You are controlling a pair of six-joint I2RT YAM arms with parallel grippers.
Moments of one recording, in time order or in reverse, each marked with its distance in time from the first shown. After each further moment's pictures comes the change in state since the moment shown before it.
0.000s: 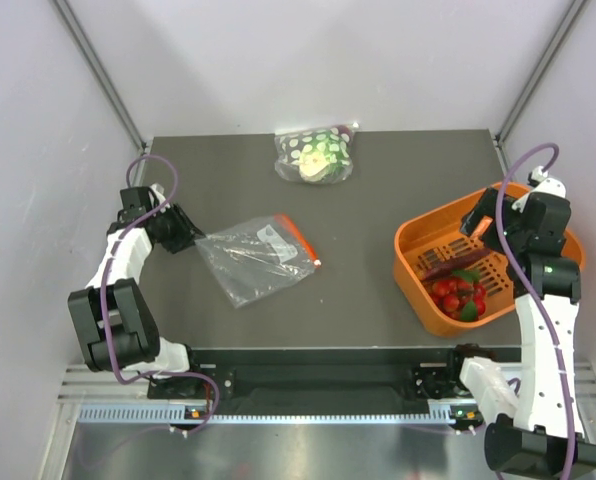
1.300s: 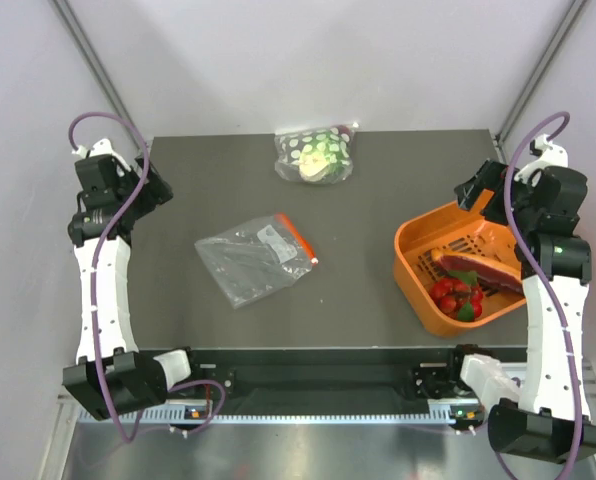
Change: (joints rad) left arm 0.000 -0.252 0.333 -0.194 -0.290 0.050; right arm -0.005 0.108 0.158 0.094 -0.209 -0.040
